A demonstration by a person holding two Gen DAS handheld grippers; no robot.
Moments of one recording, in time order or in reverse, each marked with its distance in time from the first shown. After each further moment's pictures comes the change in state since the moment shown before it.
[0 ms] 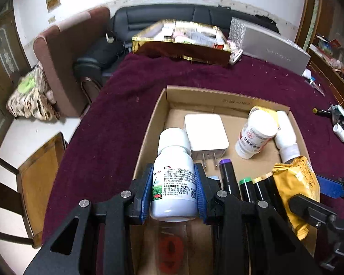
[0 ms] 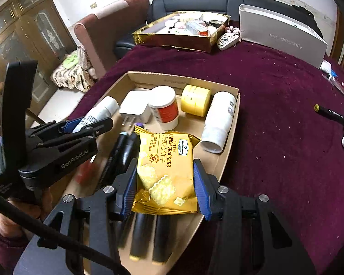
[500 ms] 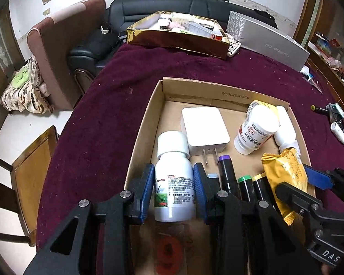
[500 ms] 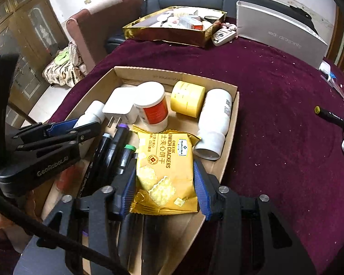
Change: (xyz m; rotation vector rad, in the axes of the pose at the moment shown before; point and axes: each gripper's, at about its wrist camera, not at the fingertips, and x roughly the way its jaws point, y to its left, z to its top) left arm 0.003 0.004 0.002 0.000 0.031 -0.039; right arm 0.018 -0.005 0.004 0.005 0.004 -0.049
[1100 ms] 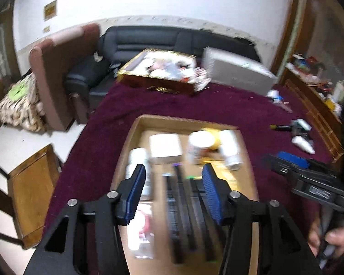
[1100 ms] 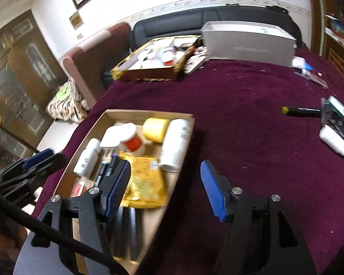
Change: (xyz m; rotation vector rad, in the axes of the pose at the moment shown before) left arm -0.104 -0.040 -0.014 0.025 -0.199 -0.107; right arm -0.071 -0.055 -0.005 0.143 -0.170 0.039
